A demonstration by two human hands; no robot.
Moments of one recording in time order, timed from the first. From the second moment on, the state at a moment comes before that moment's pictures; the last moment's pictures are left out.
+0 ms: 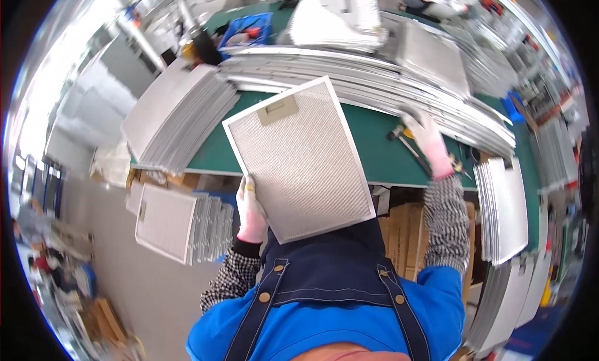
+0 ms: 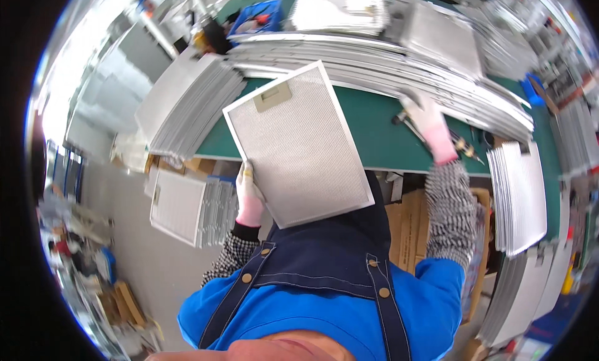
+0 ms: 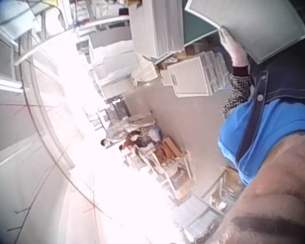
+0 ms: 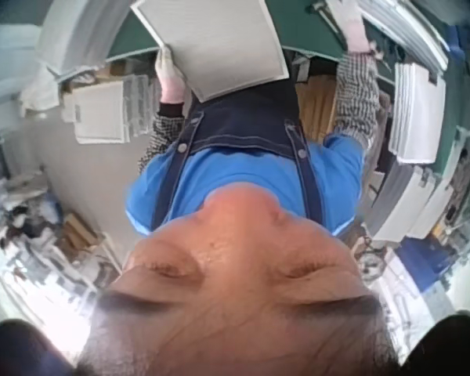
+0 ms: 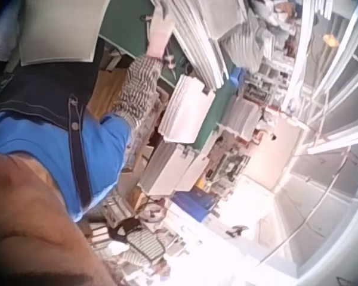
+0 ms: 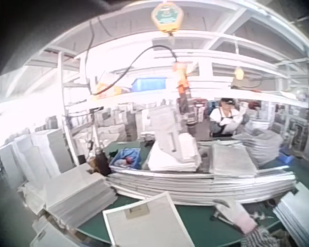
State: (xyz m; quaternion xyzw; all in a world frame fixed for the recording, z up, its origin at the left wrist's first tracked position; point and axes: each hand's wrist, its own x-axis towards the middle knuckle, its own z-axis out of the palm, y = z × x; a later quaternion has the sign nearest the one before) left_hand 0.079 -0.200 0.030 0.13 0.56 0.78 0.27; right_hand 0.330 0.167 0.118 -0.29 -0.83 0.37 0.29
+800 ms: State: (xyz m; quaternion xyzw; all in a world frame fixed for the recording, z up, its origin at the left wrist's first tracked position) left_hand 0.145 -0.033 0.050 0.24 0.48 0.69 0.49; right_hand 0.391 0.247 0.127 -0.40 -0.65 0.50 0.41
